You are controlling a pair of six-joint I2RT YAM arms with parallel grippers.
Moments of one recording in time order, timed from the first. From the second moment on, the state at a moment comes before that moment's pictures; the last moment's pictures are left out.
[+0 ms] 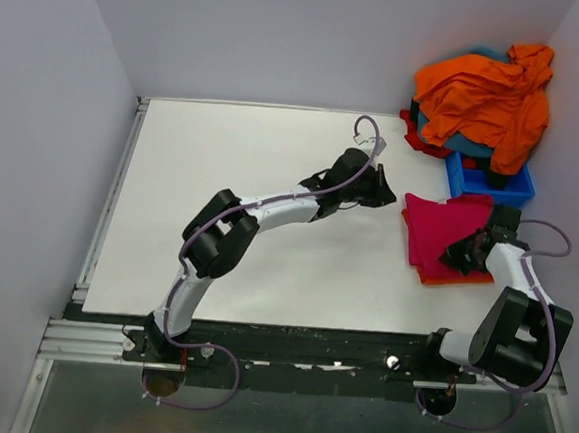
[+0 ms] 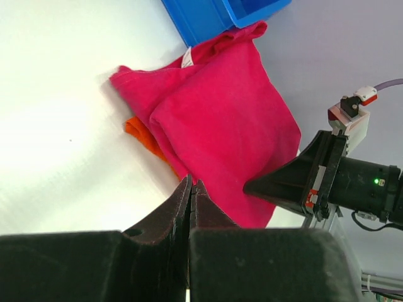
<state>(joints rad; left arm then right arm) -0.86 2.19 1.68 0.18 0.22 -0.74 -0.37 1.30 0.70 -0.54 -0.12 0.71</state>
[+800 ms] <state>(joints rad) -0.84 1.88 1.39 0.11 0.14 -0.60 -0.28 1.29 0.65 -0.61 -0.02 0.65</state>
